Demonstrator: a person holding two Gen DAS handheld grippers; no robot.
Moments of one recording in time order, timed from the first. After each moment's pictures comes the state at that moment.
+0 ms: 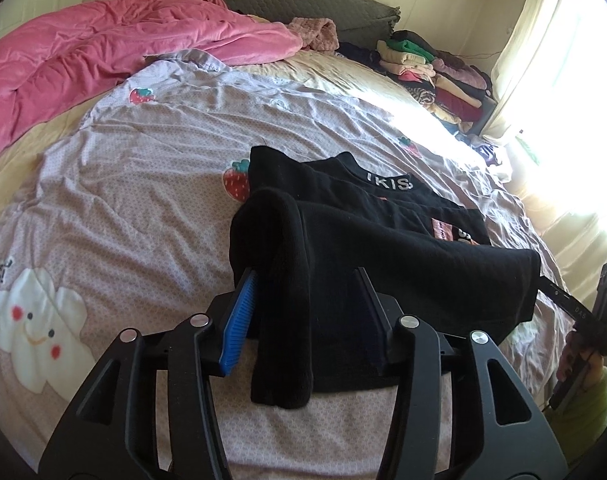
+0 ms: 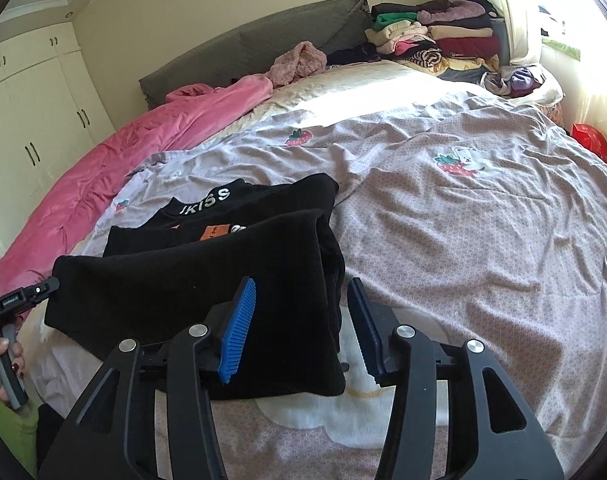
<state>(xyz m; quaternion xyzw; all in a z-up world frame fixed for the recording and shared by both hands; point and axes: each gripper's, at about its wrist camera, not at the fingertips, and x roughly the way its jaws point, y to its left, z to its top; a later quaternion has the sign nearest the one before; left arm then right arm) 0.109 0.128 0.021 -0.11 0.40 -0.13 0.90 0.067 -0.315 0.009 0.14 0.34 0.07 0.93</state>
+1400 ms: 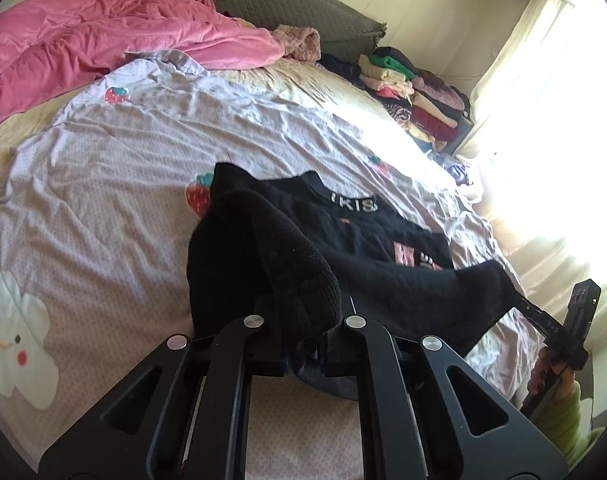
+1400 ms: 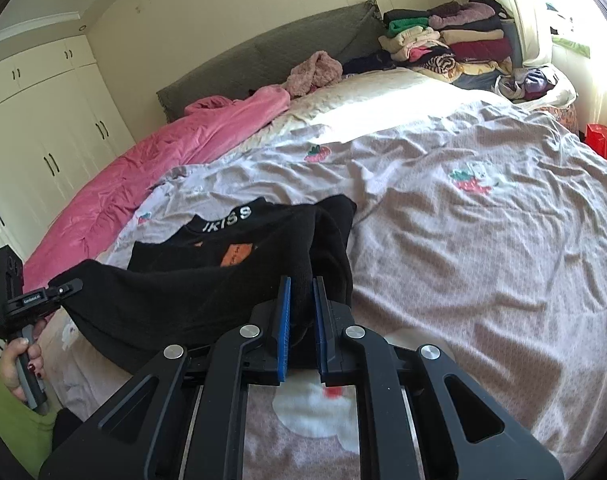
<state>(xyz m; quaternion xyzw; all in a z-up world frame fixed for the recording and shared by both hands) 0.125 0.123 0.037 -0.17 0.38 -0.17 0.90 0.073 -0.324 0.031 0.16 0.31 0.10 0.93</state>
